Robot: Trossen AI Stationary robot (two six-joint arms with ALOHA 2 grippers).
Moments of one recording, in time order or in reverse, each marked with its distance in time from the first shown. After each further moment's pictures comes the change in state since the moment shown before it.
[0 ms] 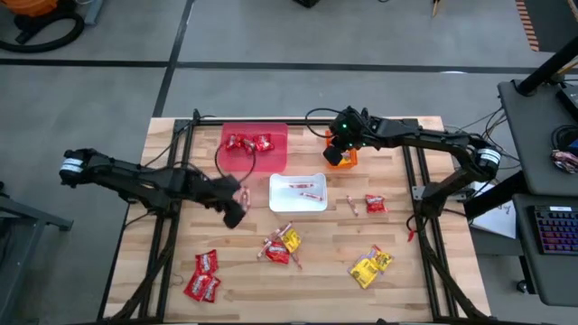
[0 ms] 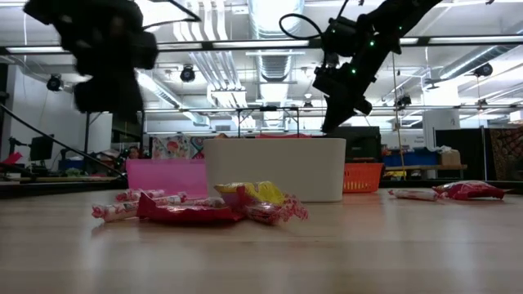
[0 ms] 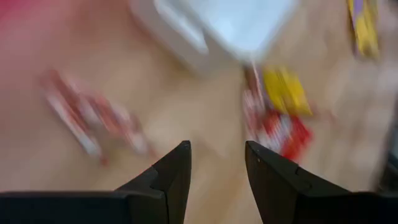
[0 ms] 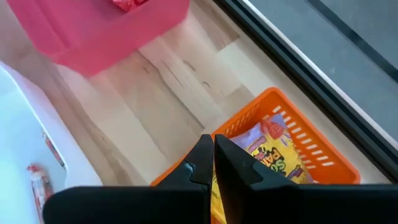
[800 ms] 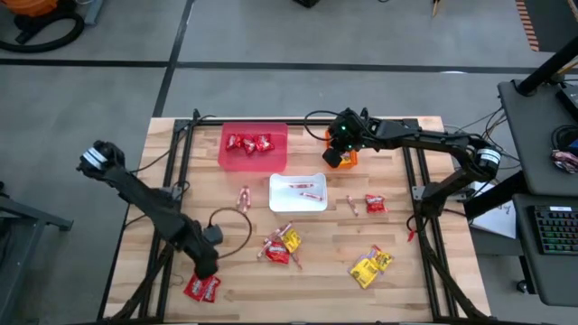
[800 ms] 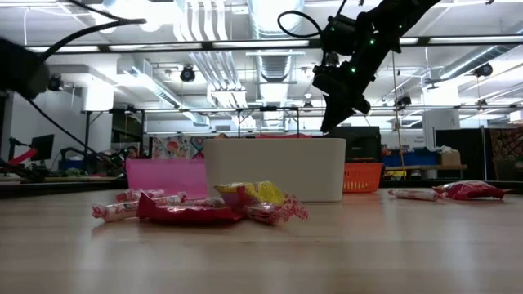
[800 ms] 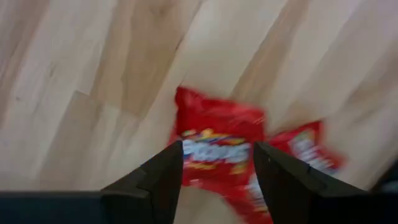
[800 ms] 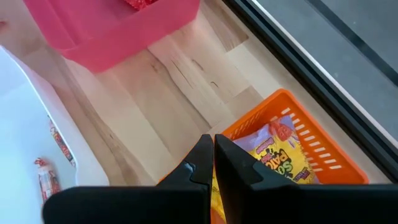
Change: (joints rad) left arm -0.592 0.242 0.000 -0.183 0.126 -0.382; right arm 0.023 0.000 0.000 0.001 0.000 -0.011
